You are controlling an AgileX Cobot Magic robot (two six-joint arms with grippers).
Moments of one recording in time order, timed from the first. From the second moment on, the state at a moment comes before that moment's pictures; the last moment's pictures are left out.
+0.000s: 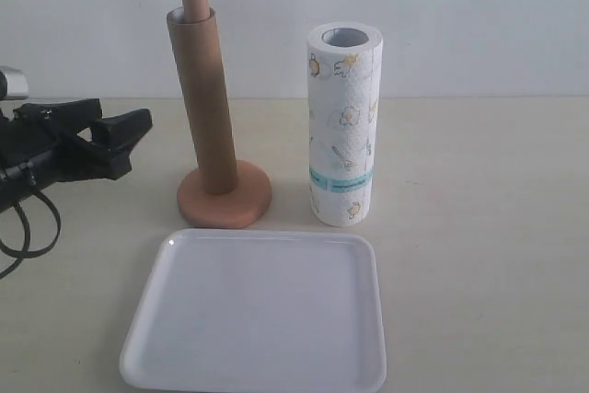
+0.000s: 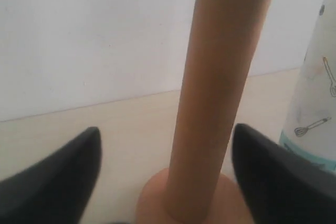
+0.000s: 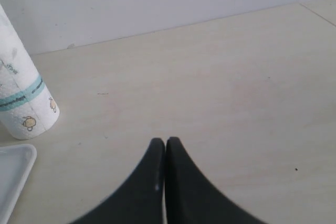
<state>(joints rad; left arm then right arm) -0.10 1.70 -0.52 0.45 -1.00 -0.29 0.03 0.00 0.00 -0.05 0.34 0.25</state>
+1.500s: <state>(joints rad) -0.16 2.07 -0.88 0.66 -1.18 -0.30 0.03 0.00 0.00 -0.05 0.34 0.26</state>
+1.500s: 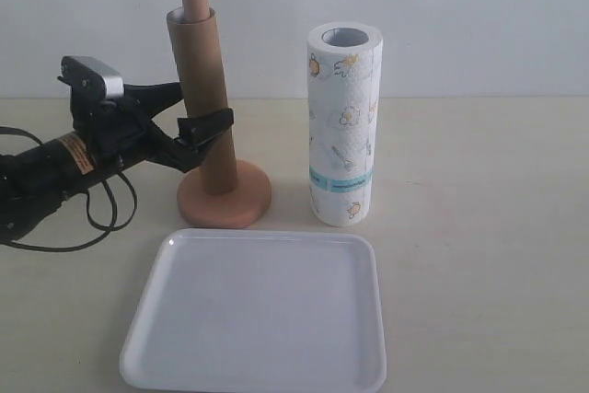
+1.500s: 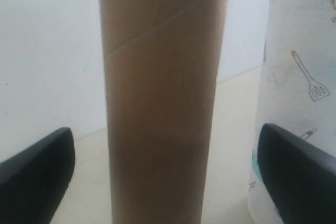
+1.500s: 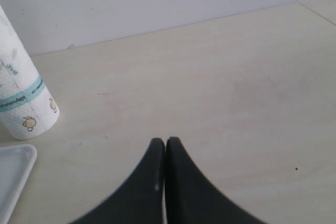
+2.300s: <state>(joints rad) -0.16 2.08 -0.92 0.66 -1.10 -0.30 0.03 0.00 0.00 -0.05 0.34 0.26</state>
